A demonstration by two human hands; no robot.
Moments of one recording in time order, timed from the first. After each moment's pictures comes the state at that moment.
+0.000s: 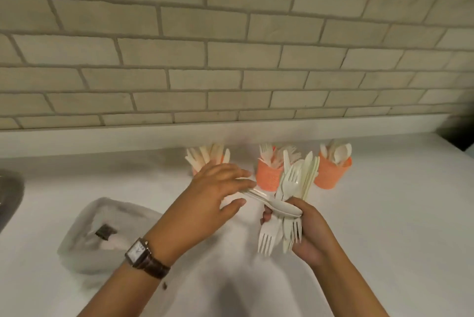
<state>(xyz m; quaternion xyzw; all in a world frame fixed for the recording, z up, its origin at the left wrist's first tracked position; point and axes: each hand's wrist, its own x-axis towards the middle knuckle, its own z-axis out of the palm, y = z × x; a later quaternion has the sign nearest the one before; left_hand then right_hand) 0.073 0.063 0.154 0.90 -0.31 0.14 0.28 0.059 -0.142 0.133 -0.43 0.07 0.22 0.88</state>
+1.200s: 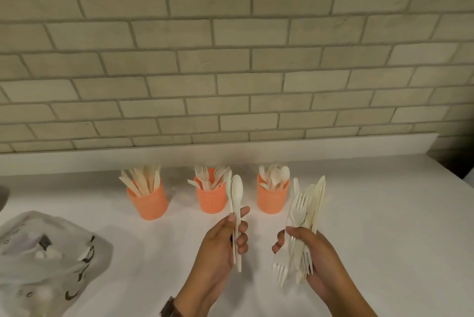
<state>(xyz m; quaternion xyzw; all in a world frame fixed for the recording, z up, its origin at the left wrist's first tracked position) 0.045 -0.223 0.154 0.52 0.14 -0.04 0.84 0.071 -0.396 0.124 -0.53 0.04 0.17 0.83</state>
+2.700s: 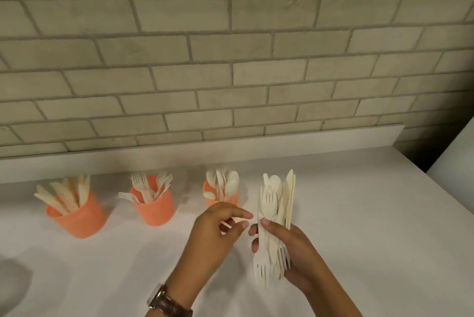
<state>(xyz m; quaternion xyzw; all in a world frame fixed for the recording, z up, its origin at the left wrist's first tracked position) 0.133 -0.323 0.139 0.85 -0.07 0.08 0.52 0.137 -0.487 0.128 -0.52 0.04 0.24 0.82</state>
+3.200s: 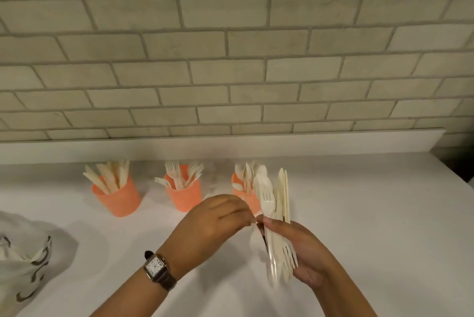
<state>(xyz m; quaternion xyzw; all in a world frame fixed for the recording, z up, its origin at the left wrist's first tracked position) 0.119 -0.253 0.150 0.88 -0.36 0.27 0.14 0.130 -0.450 0.137 -0.45 0.01 0.36 0.82</state>
